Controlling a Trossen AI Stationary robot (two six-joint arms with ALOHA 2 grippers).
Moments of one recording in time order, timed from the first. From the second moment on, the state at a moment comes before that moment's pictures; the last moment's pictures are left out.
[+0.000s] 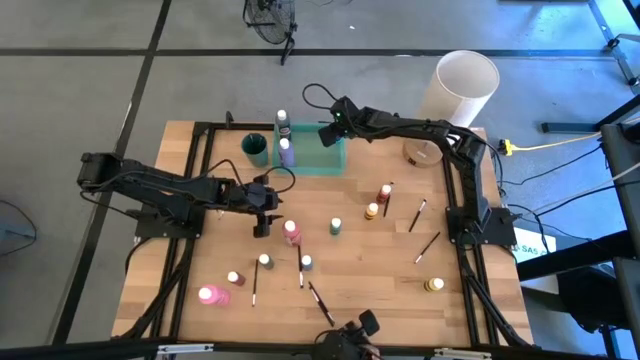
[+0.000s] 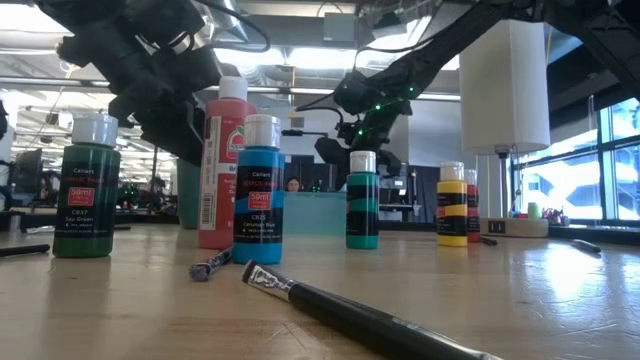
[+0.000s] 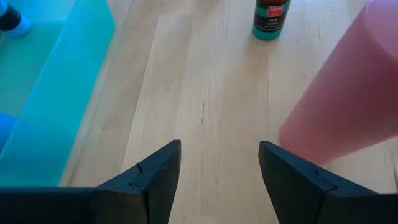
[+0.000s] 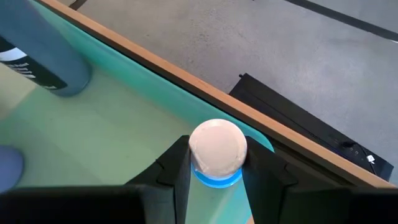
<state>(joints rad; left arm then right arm) 0.01 1.18 0.53 -0.12 -0.16 -0.01 -0.54 2.06 1.51 -0.34 0.25 0.39</state>
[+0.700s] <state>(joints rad) 0.01 1.18 0.53 -0.13 -0.16 0.00 -0.54 2.06 1.50 -0.34 0.26 0.38</state>
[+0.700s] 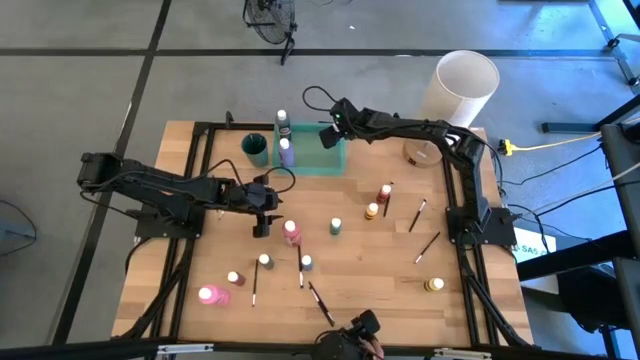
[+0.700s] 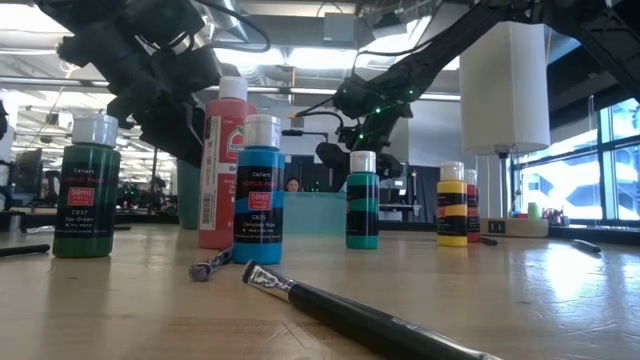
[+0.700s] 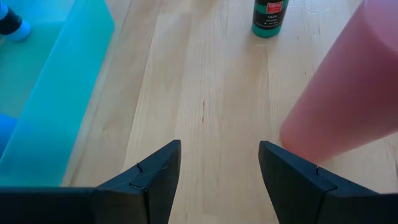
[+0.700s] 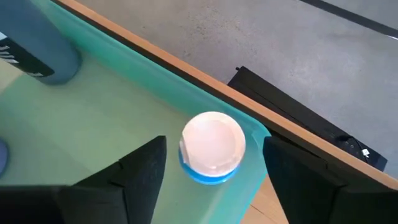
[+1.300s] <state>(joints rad) 0.01 1.18 0.46 -0.09 -0.19 -0.01 -0.47 1.91 1.50 -0.50 0.33 0.39</state>
